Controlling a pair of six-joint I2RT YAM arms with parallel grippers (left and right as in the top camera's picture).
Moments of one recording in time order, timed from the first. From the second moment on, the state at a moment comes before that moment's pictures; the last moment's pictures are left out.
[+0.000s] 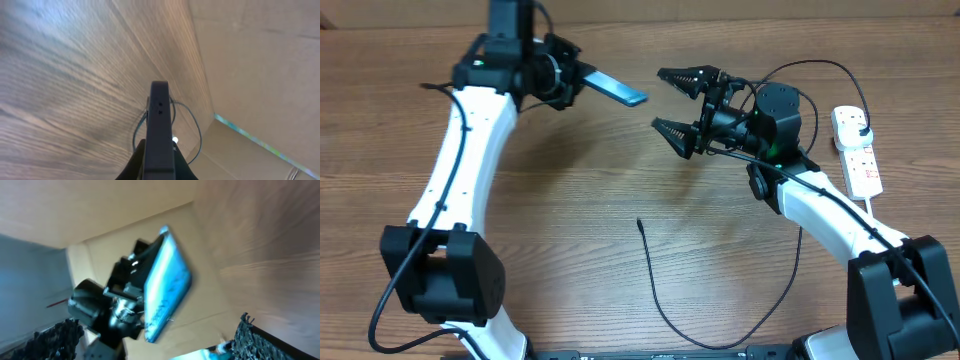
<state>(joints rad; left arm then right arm) -0.10 1.87 1.74 -0.73 0.48 -1.27 0.29 1.65 0.95 0.57 -0.79 1.80</state>
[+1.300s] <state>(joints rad) 0.02 1.87 1.74 -0.86 0.79 -0.31 0.52 1.65 1.29 -0.72 -0.27 0.48</state>
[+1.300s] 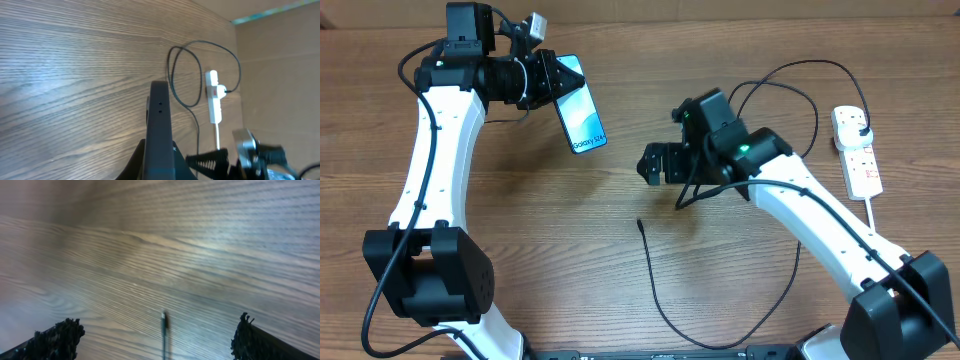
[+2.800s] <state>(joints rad) 0.02 1.87 1.74 -0.87 0.76 -0.34 0.74 1.81 1.19 -0.73 -0.14 0.44</state>
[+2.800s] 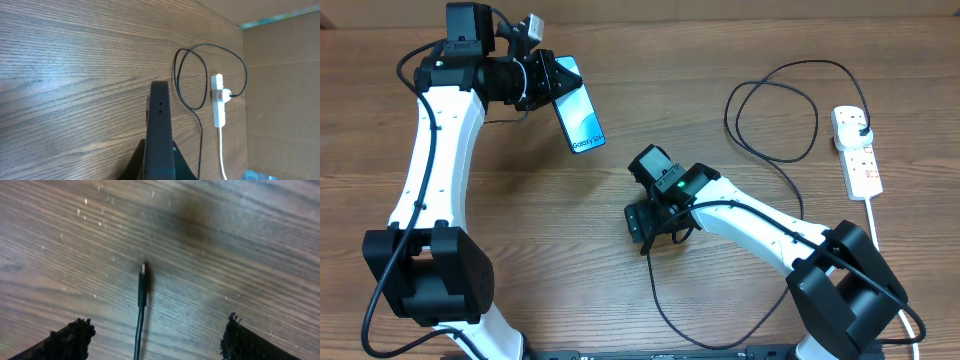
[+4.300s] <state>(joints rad) 0.02 1.87 1.74 -0.86 0.76 -0.34 0.80 1.99 1.31 -0.90 -0.15 0.41</state>
